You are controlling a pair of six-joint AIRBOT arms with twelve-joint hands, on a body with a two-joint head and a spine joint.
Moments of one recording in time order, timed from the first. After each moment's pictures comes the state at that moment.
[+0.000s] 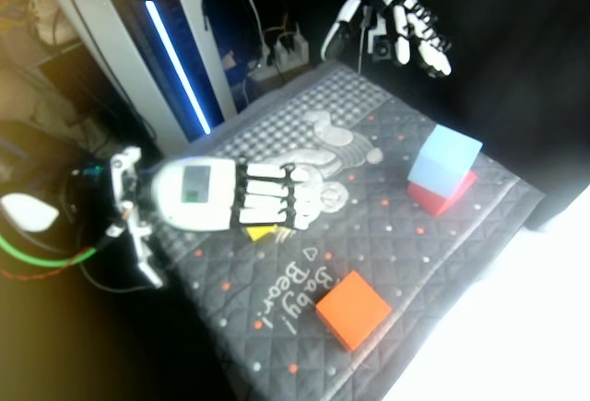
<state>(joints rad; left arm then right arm) 1.15 -0.82 0.91 -0.23 -1.28 0.74 -0.68 -1.06 1.26 -0.41 0.81 -0.57</state>
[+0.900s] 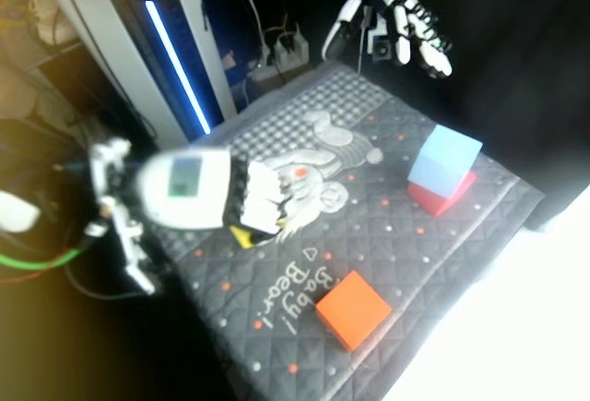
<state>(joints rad) 1.15 -0.82 0.91 -0.22 -1.28 0.74 -0.47 -1.02 1.30 -0.35 0.88 -0.65</state>
